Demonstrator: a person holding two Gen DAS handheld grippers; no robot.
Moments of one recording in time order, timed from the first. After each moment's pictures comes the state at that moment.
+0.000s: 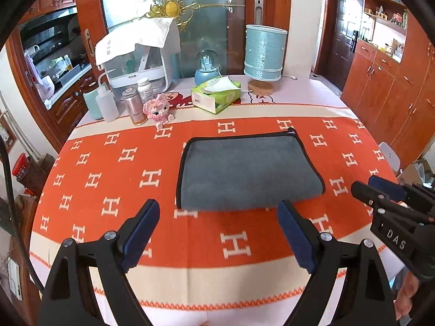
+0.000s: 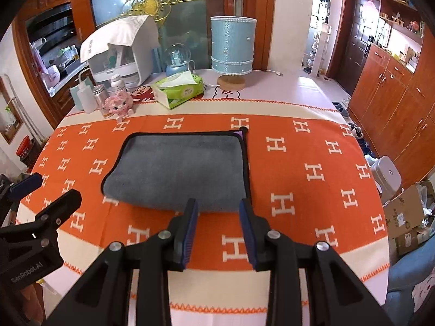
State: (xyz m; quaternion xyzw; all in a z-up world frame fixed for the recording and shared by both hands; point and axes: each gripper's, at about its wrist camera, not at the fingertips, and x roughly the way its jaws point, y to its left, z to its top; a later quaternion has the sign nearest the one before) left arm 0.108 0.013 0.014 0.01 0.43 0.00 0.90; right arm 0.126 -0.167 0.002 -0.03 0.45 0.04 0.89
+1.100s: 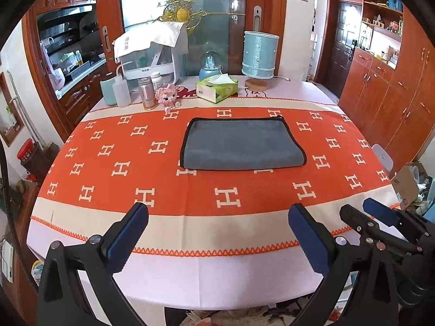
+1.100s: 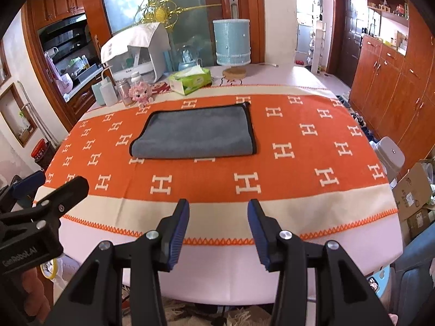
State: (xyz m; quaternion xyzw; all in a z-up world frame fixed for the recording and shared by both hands) left arm -0.006 0.007 0.014 -0.01 0.41 0.00 0.91; right arm 0.005 -0.176 -0.010 0.02 0.43 0.05 0.90
